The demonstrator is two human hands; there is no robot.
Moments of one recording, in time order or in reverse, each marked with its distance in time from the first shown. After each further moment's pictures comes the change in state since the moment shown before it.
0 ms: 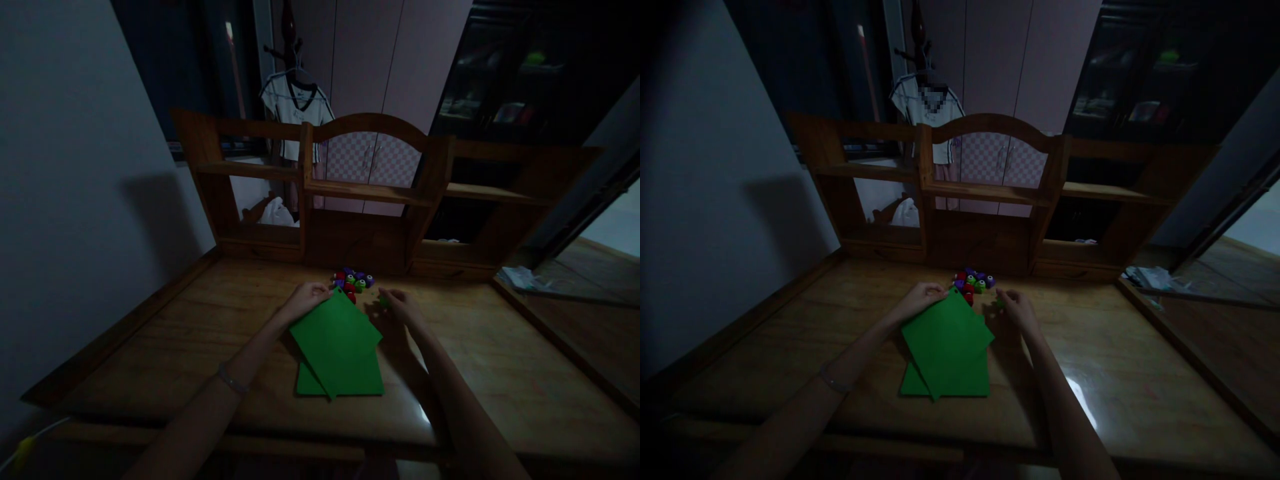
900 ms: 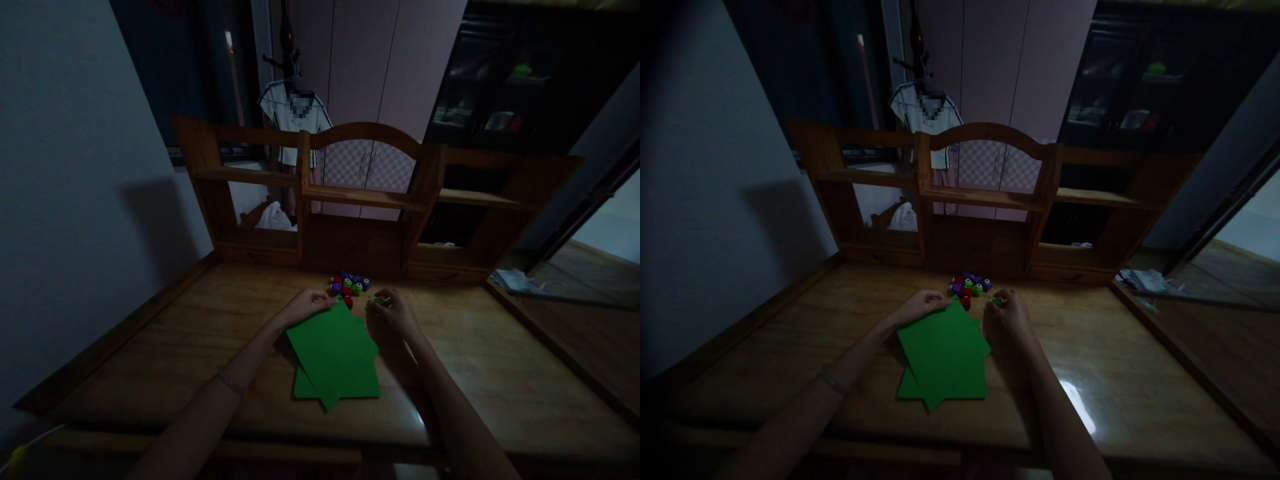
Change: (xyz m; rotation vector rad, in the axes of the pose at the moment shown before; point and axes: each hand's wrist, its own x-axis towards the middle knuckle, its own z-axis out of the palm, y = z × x) left_hand -0.004 0.009 0.004 -0.092 -0.163 -0.003; right_hand -0.015 -0.011 0.003 -0.413 0.135 -0.374
